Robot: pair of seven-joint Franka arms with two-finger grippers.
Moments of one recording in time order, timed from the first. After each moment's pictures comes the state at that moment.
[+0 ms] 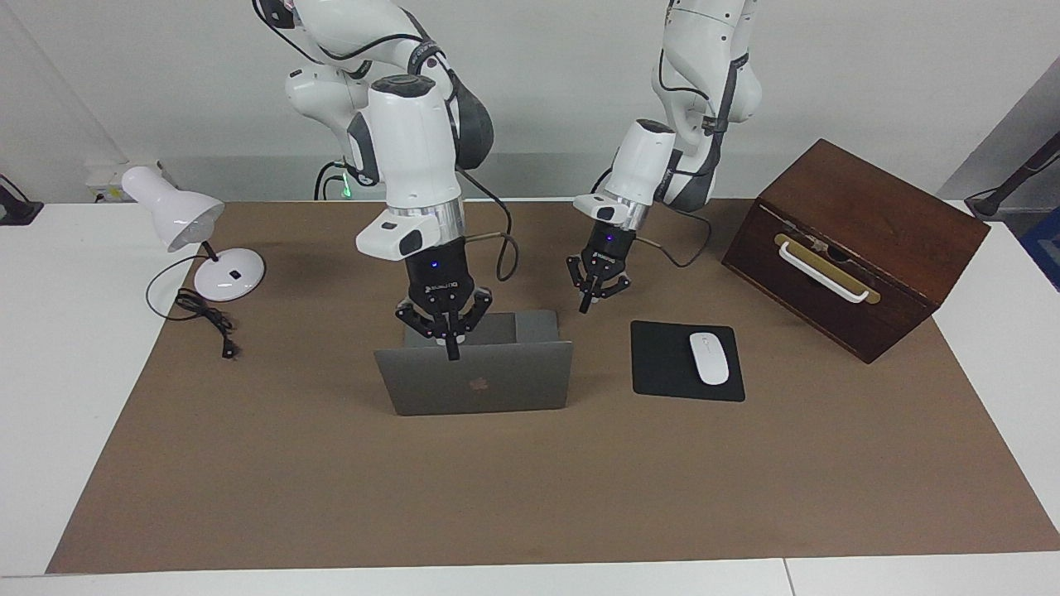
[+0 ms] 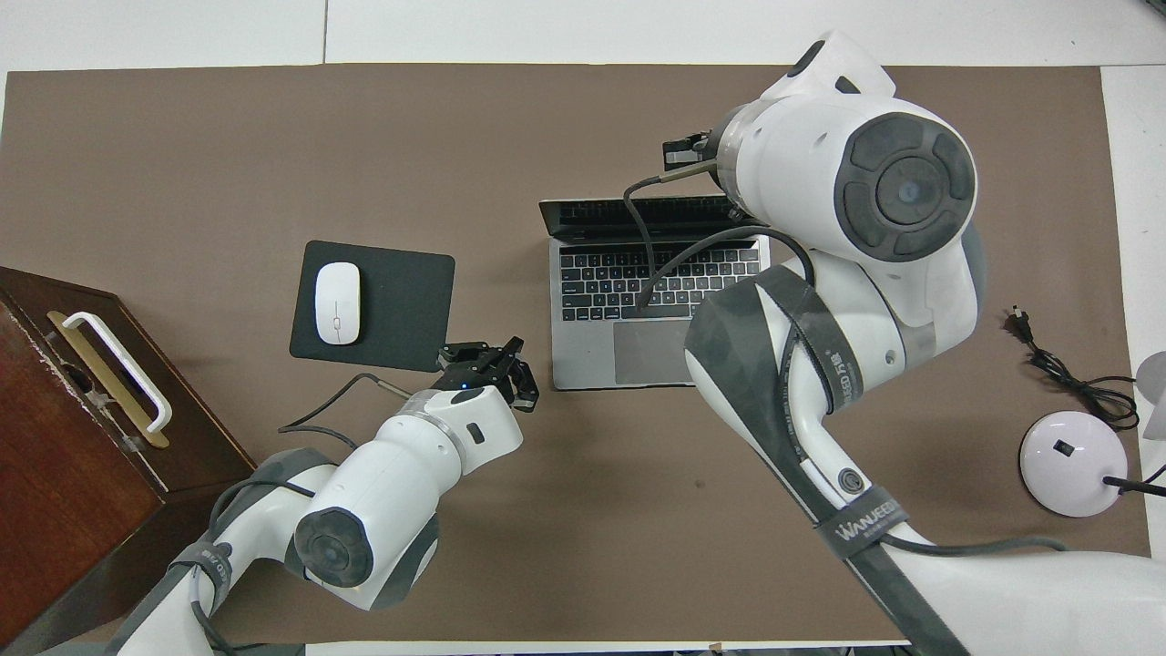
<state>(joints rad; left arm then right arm) -0.70 0.06 0.06 -2.52 -0.06 3.26 -0.05 0.36 0.28 0.03 -1.58 -0.16 2.33 0.35</state>
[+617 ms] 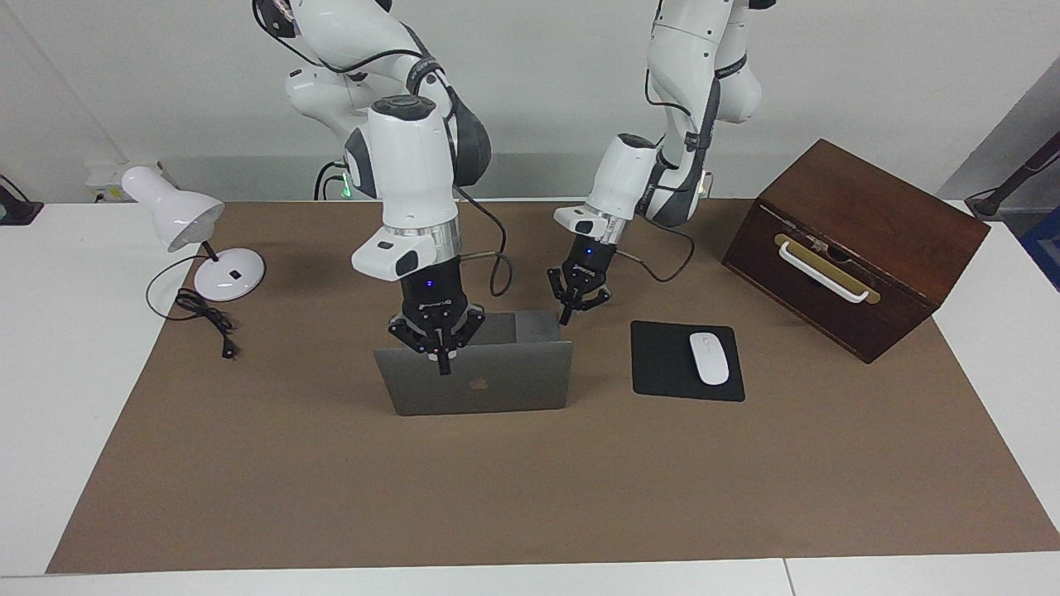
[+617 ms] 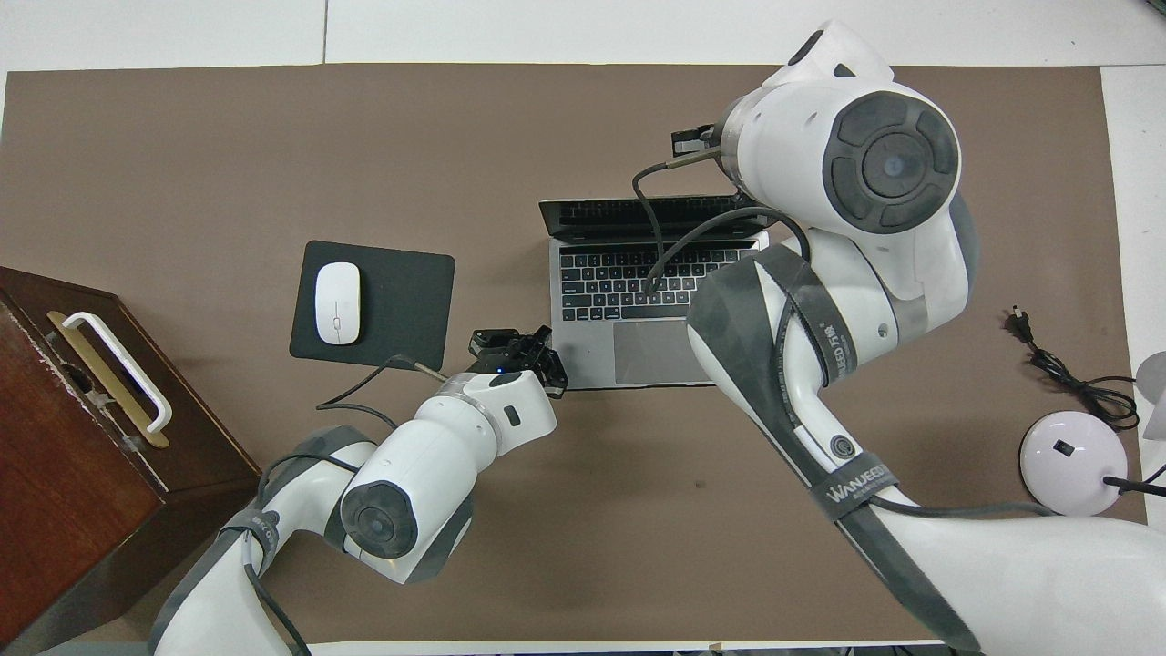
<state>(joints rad) -0.73 0.17 0.06 -2.42 -0.06 3.27 -0.05 0.34 0.34 0.03 -1.53 -0.19 2.32 0.34</state>
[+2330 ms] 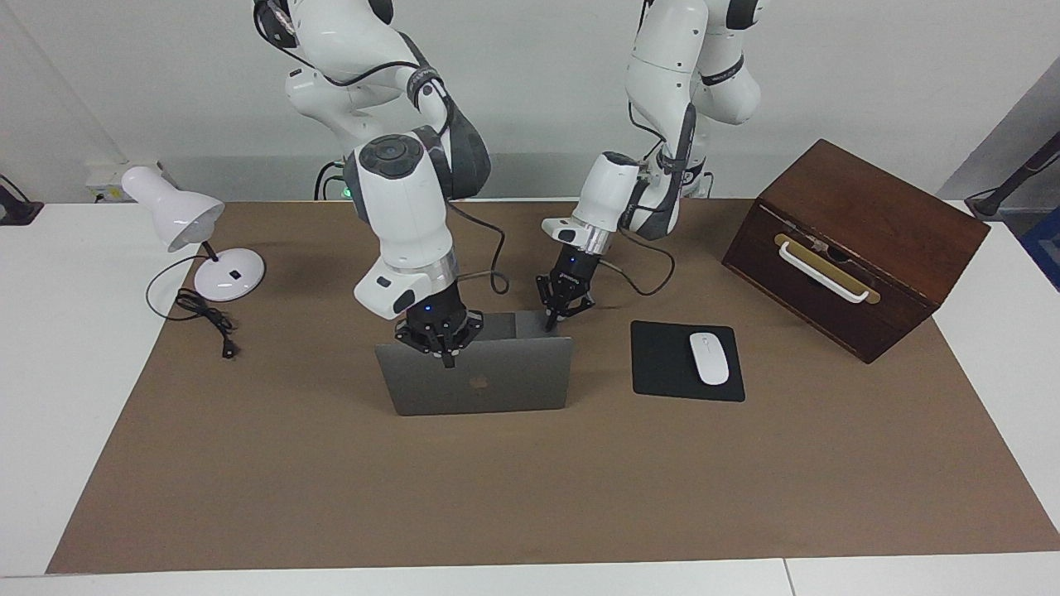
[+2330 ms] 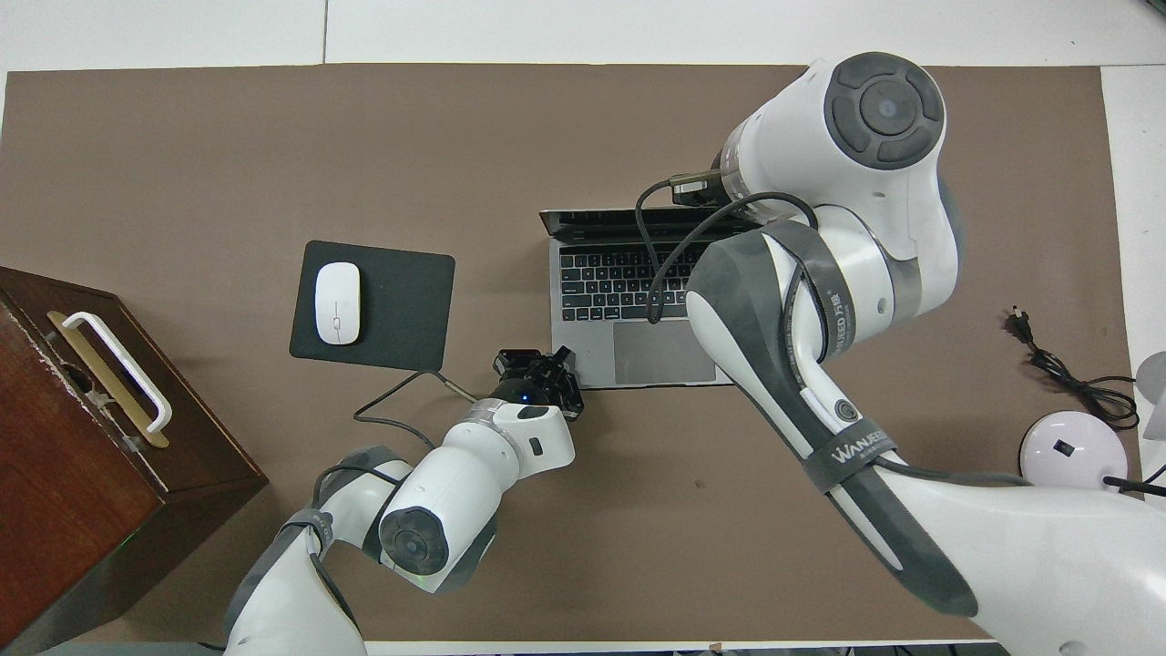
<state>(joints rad) -0.81 0.29 0.07 -2.46 -0.11 3.46 0.06 0.33 0.38 0.03 -1.52 0.00 2.09 0.30</state>
